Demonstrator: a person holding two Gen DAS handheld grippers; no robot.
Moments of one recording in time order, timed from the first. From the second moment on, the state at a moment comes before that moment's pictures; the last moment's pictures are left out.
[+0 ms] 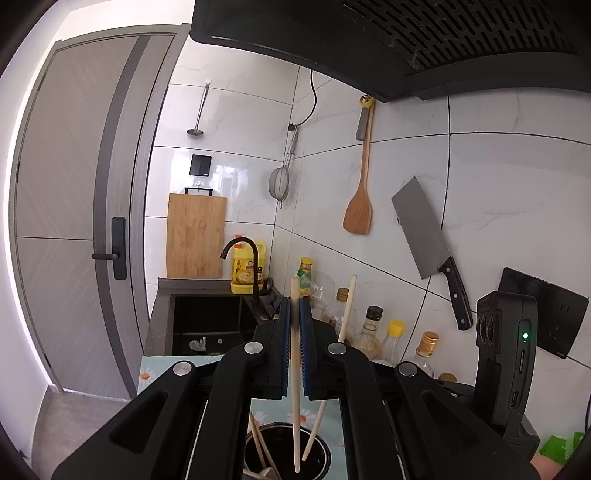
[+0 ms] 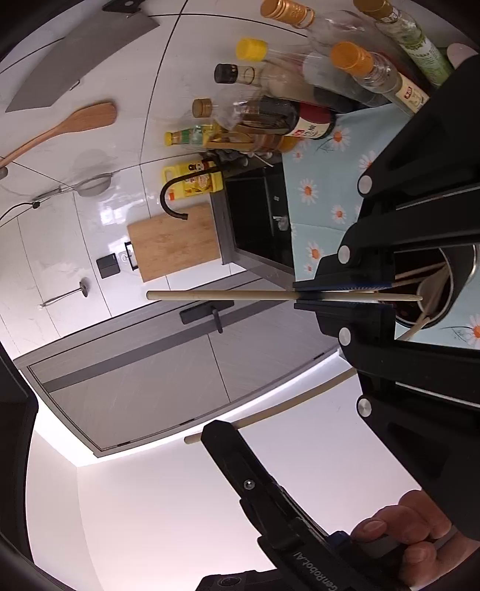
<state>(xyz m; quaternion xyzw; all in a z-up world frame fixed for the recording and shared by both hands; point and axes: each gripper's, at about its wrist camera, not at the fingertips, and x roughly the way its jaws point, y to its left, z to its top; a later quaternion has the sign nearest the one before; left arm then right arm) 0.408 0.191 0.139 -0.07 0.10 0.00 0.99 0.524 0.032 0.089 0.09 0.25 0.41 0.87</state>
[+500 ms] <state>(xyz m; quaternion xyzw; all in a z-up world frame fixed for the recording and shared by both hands) 0.436 0.214 0.110 -0.12 0.15 0.01 0.98 0.542 0.042 0.069 0.09 0.29 0.39 0.87</state>
